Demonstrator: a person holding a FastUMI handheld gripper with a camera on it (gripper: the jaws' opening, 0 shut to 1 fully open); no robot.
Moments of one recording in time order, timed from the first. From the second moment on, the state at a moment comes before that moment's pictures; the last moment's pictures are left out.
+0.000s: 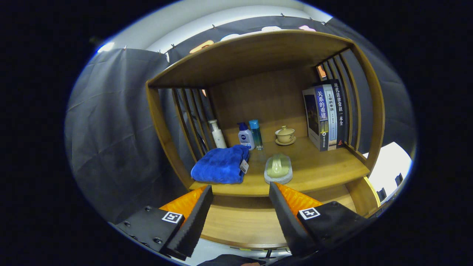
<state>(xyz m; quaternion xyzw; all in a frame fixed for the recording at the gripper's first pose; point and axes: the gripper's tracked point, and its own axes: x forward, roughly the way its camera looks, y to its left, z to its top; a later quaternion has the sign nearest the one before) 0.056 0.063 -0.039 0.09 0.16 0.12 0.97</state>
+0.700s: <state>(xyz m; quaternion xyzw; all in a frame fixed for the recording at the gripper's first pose) -0.028 0.052 -0.092 0.04 0.13 0.09 0.99</state>
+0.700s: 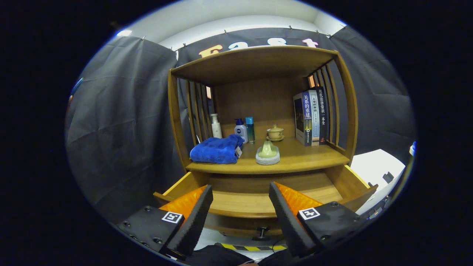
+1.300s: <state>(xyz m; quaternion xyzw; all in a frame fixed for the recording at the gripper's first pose) -0.047 0.034 -0.160 0.06 0.14 0.03 0.99</state>
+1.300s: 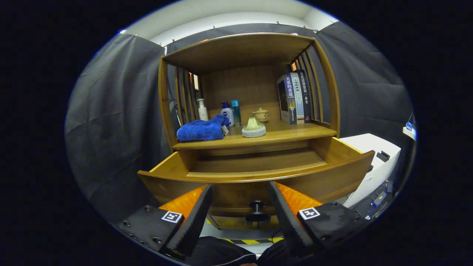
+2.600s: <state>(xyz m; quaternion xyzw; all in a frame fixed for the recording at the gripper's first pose) 0.005 0.018 -0.181 0.04 0.14 -0.02 0.99</state>
